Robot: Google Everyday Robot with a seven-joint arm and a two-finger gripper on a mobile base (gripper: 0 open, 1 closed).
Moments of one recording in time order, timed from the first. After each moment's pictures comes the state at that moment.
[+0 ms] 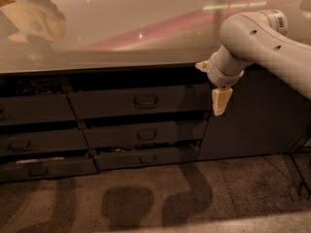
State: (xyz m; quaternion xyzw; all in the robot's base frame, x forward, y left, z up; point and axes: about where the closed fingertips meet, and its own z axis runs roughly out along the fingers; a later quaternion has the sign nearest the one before) arm 0.648 -0.192 0.787 -0.78 0.59 -0.13 0.17
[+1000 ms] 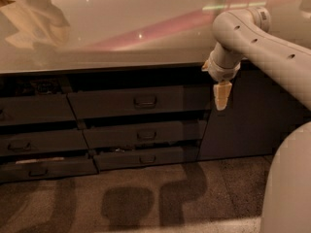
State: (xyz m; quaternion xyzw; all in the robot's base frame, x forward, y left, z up) arm 0.696 -0.221 0.756 -0.76 0.63 -0.11 0.11
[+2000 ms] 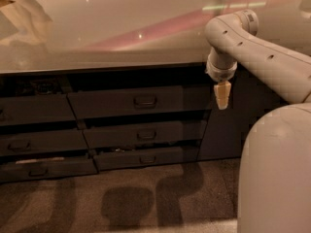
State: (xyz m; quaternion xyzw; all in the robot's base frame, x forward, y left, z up) arm 0.719 -0.241 0.733 -0.74 0.65 -0.13 0.06
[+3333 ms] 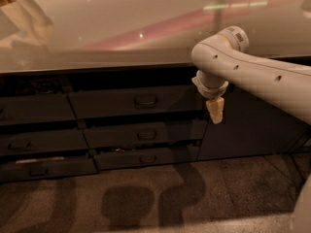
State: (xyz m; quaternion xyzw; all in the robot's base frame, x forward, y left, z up) arm 0.661 -0.198 0.728 -0.79 0.59 -0.18 0.07
